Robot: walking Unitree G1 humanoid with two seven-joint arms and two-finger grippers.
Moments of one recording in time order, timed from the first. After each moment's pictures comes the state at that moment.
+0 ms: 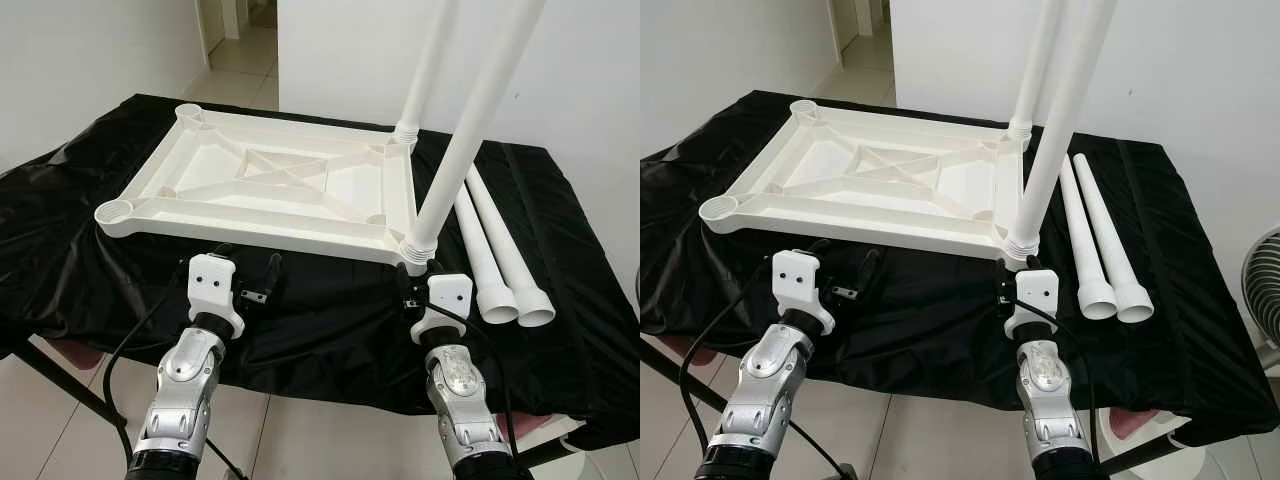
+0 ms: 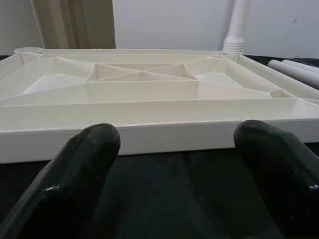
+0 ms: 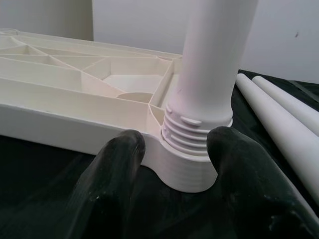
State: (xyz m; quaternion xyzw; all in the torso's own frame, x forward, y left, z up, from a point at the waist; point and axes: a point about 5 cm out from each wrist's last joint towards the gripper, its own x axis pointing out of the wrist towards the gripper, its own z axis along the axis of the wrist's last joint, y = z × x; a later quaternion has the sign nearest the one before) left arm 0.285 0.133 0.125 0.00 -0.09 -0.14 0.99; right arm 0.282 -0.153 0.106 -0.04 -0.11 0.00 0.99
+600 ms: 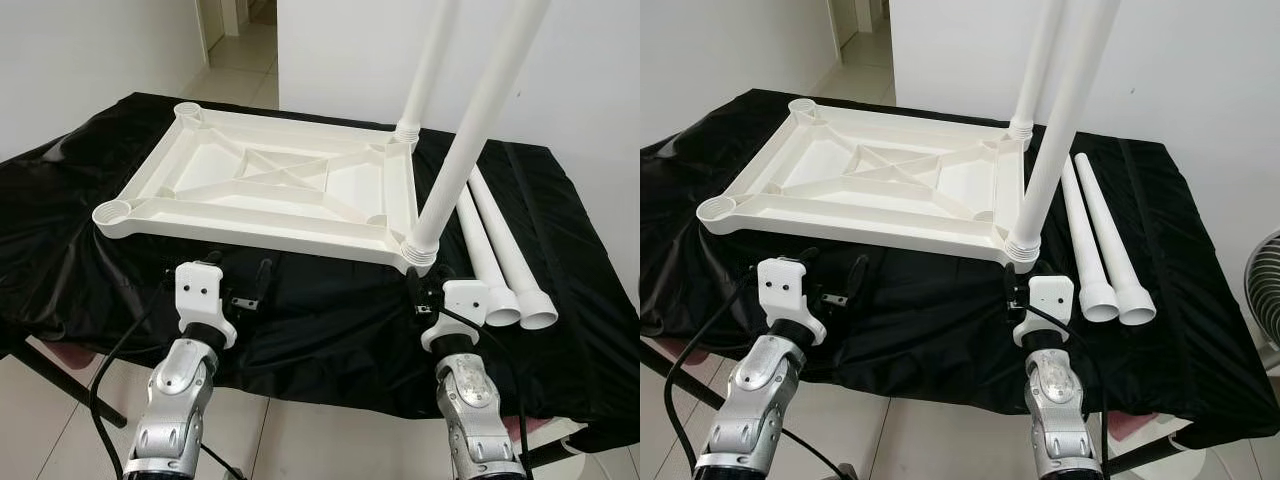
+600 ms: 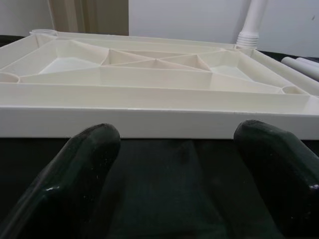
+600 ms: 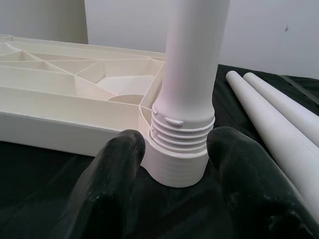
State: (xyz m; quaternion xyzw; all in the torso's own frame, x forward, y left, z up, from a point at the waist) left arm 0.270 0.137 0.126 -0.02 -0.07 -0.13 0.99; right arm 0.265 -0.159 0.115 -0.02 -0.11 0.00 0.99
